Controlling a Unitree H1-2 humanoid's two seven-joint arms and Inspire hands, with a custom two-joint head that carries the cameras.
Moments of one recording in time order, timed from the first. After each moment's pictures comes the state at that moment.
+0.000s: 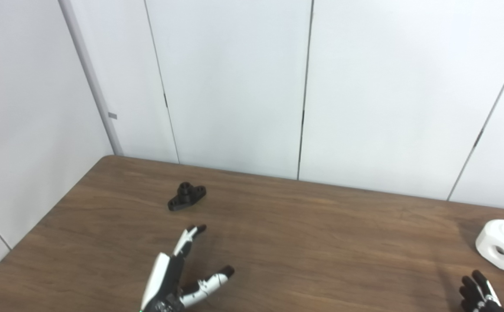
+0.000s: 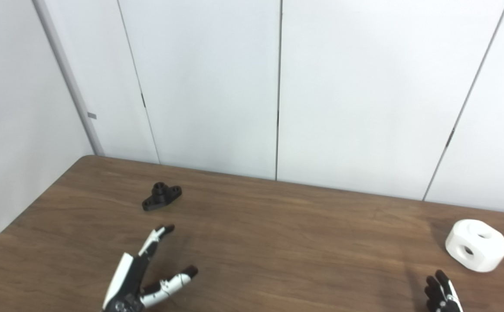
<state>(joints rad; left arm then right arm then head) 0.14 0.15 0.08 -0.36 0.42 0.20 0.06 0.15 -0.09 -0.11 -0.21 0.05 0.01 0.08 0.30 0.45</state>
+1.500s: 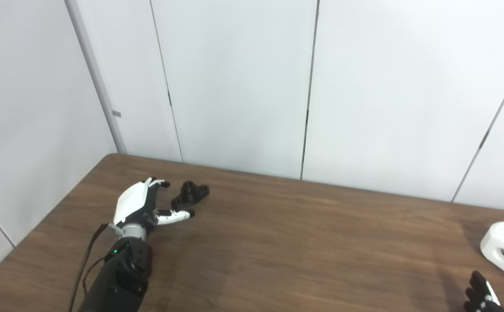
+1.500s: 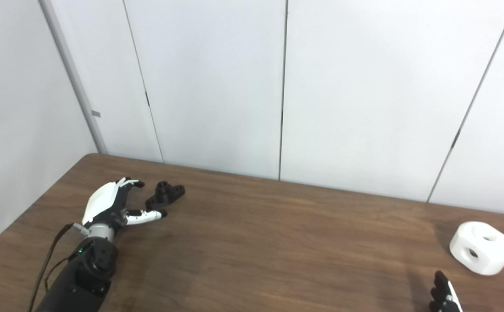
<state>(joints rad) -0.34 0.42 0.05 0.20 0.62 0.43 0.07 0.16 -0.10 -0.09 -0.24 0.05 0.05 0.08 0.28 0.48</state>
